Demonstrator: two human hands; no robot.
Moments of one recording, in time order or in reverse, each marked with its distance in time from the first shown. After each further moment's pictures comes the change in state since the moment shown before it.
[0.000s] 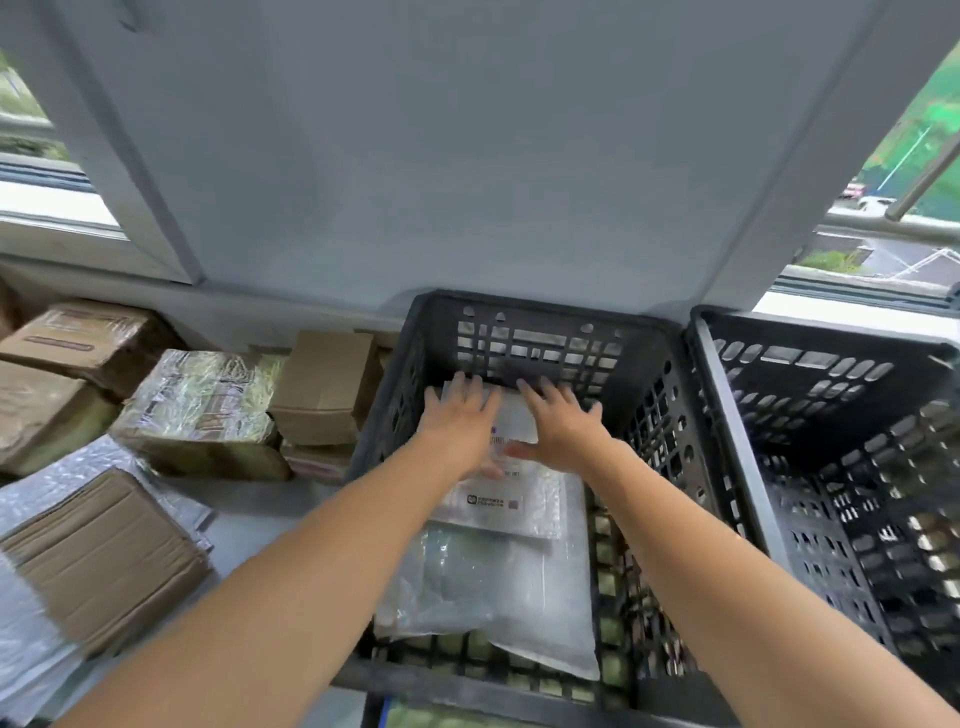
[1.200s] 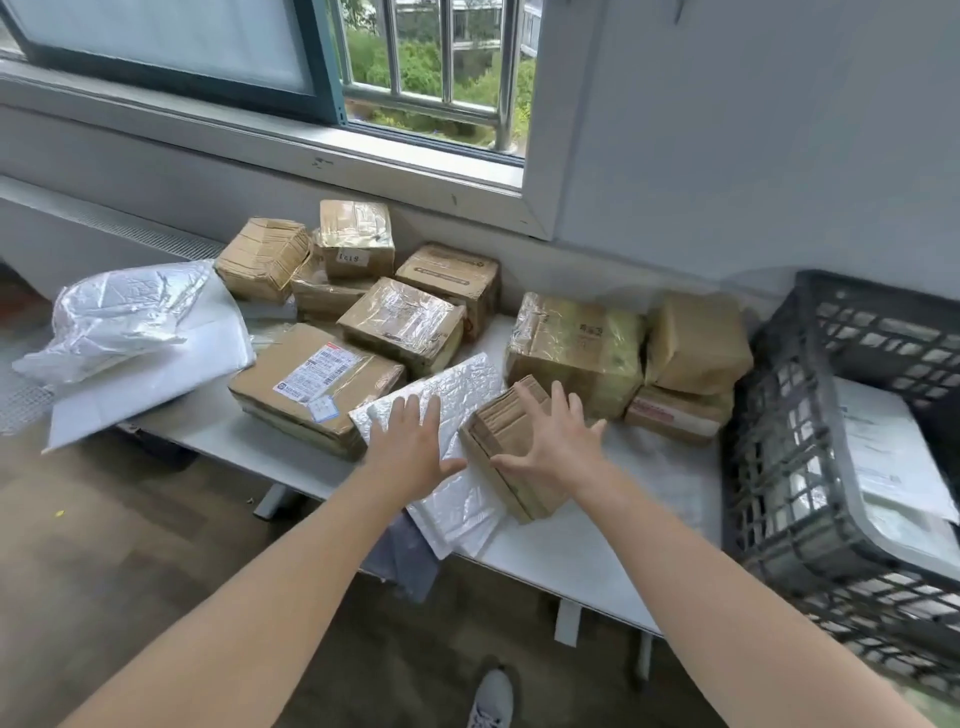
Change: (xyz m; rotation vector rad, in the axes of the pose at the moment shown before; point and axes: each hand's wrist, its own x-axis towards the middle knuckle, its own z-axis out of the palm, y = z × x) left_hand -0.327 -0.416 0.217 -0.262 0.064 -0.429; right_hand -0.054 -0.511 0.110 0.039 0.035 -0.132
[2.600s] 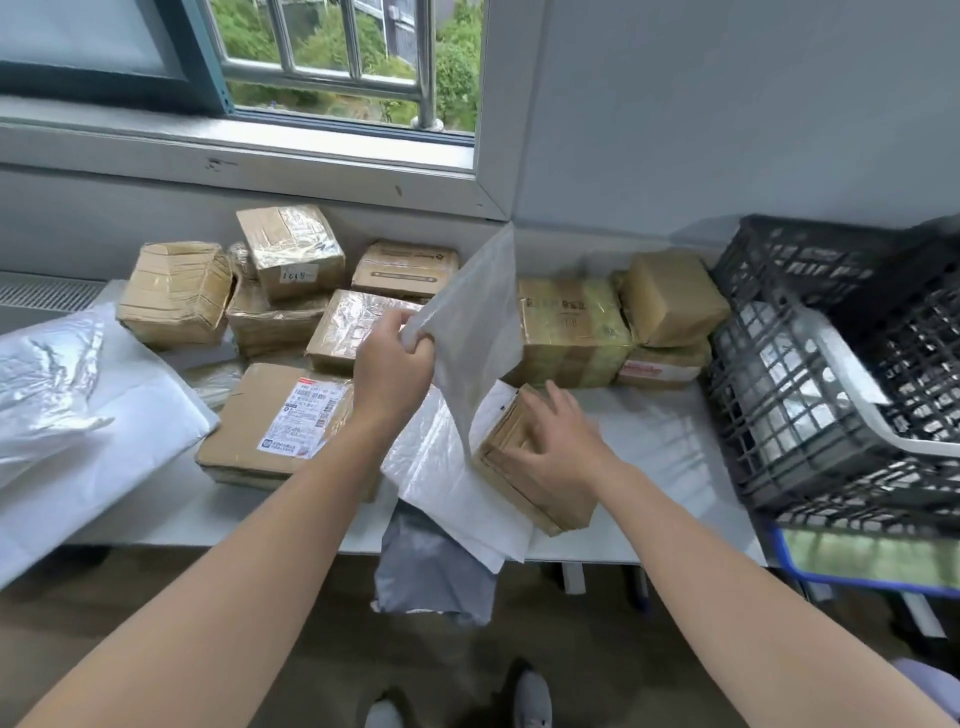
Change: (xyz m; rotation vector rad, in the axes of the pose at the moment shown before) left_hand 0.070 -0.078 -0.082 -1.134 0.396 0.153; right_hand 0.011 -0.050 0.032 0.248 0.030 0.158
